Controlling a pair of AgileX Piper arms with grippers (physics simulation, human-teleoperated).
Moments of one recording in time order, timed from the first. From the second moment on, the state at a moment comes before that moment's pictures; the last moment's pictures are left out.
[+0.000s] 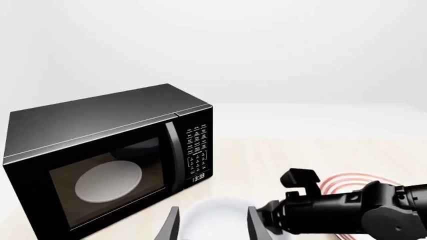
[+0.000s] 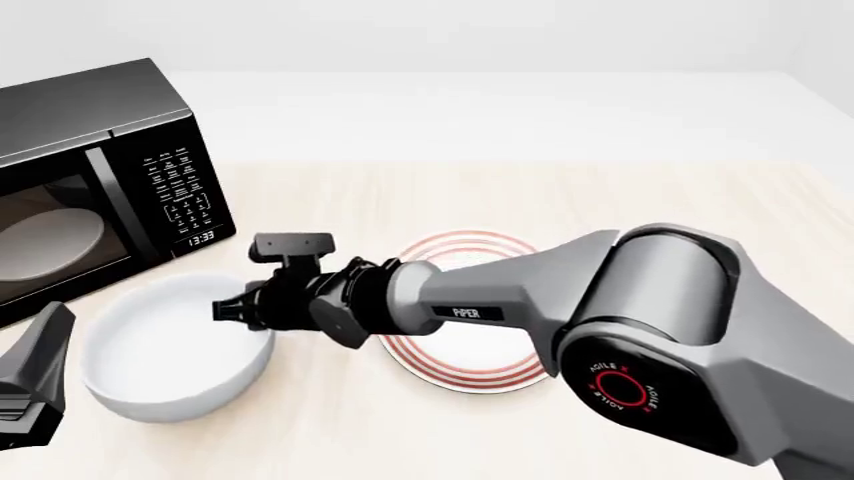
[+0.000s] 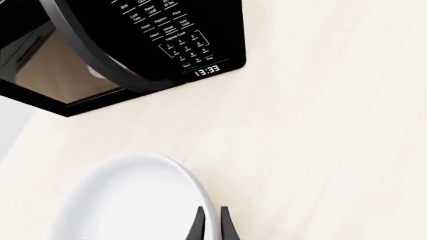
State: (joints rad) left arm 0.00 0.01 0.00 0.00 0.00; right arm 0.97 2.35 -1.63 -0.03 0.61
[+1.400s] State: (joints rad) left arm 0.00 0.01 0.00 0.00 0.00; right arm 0.51 1.44 -0.82 -0.15 0.37
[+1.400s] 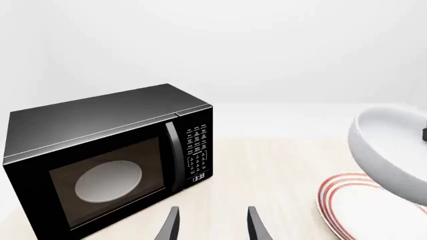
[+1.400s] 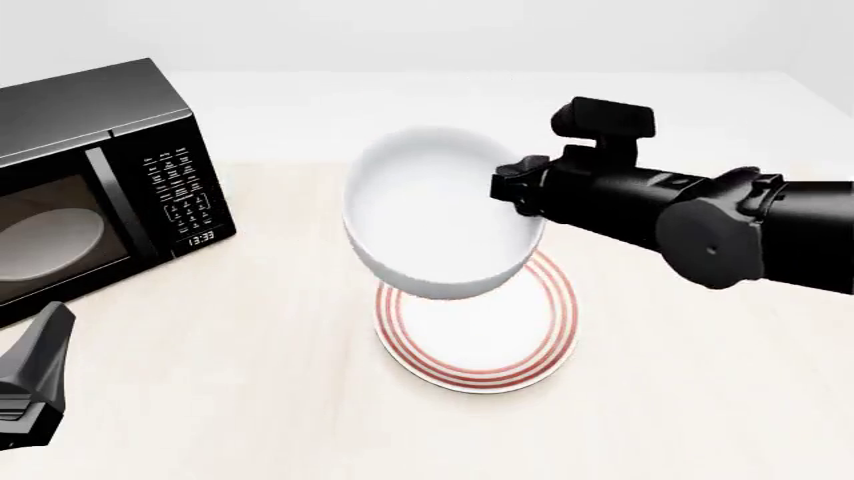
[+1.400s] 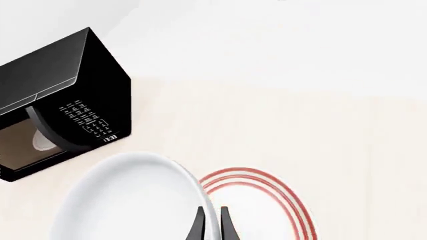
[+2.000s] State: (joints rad) left arm 0.00 0.01 0.00 0.00 0.00; right arm 0.15 1.12 -0.35 -0.28 0.40
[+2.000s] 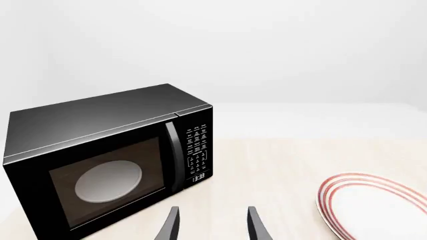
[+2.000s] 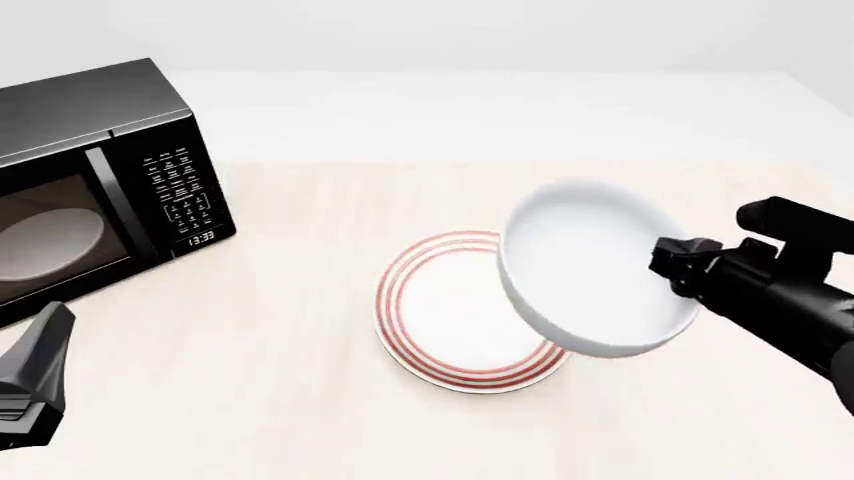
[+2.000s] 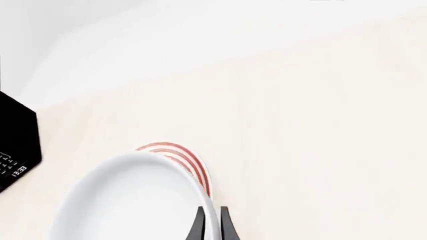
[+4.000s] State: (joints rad) left arm 0.00 0.01 0.00 0.00 0.00; right arm -0.38 1.68 -0.40 -0.67 0.40
